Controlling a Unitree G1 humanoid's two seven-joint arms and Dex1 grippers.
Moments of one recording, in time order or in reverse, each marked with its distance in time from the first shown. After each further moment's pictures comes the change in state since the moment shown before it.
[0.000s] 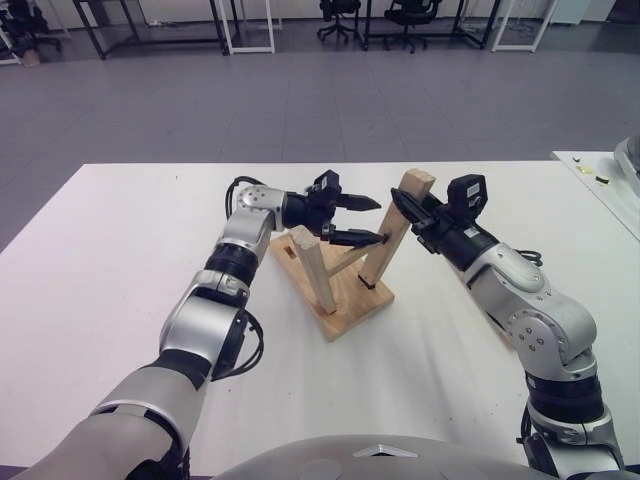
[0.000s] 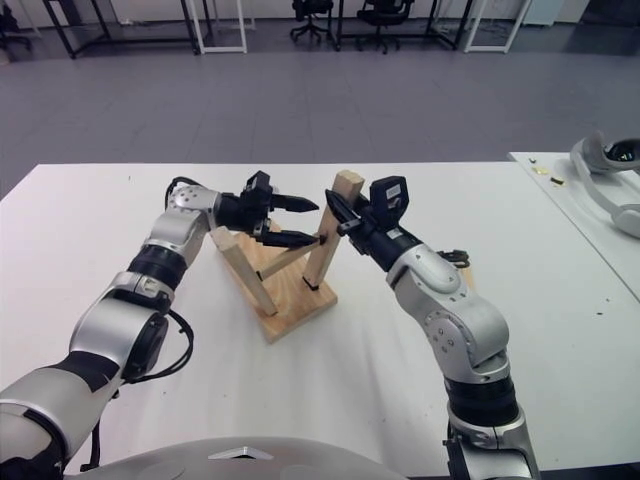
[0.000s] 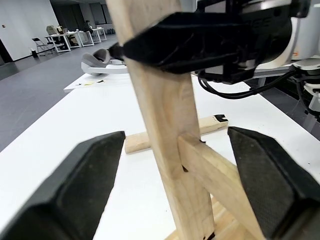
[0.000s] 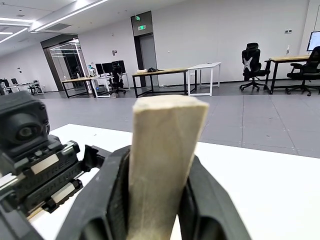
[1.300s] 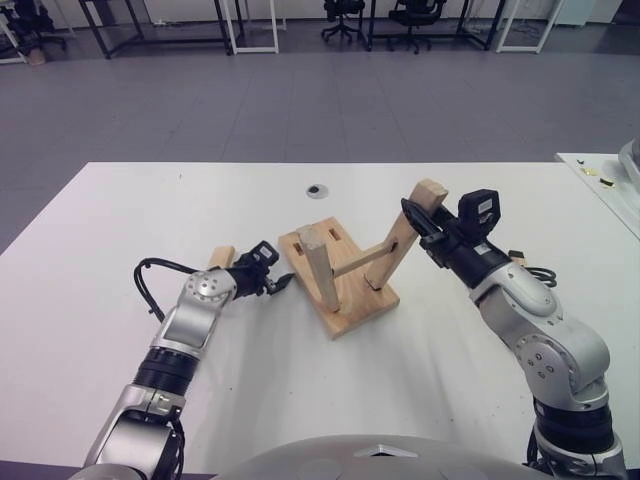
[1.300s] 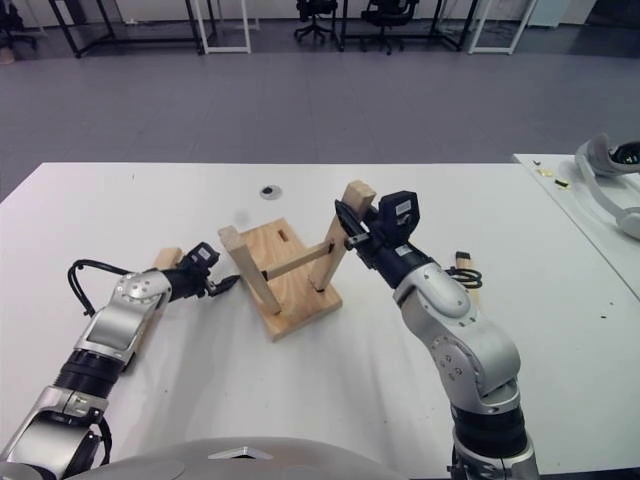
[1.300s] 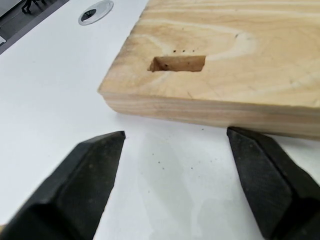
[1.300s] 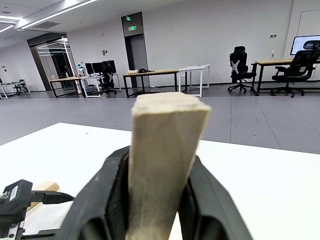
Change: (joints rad) left arm 0.660 0.251 -0.024 -0.717 0.305 0.400 0.791; right arm 0.099 0.012 -0.031 -0.129 -0.029 0.021 -0.033
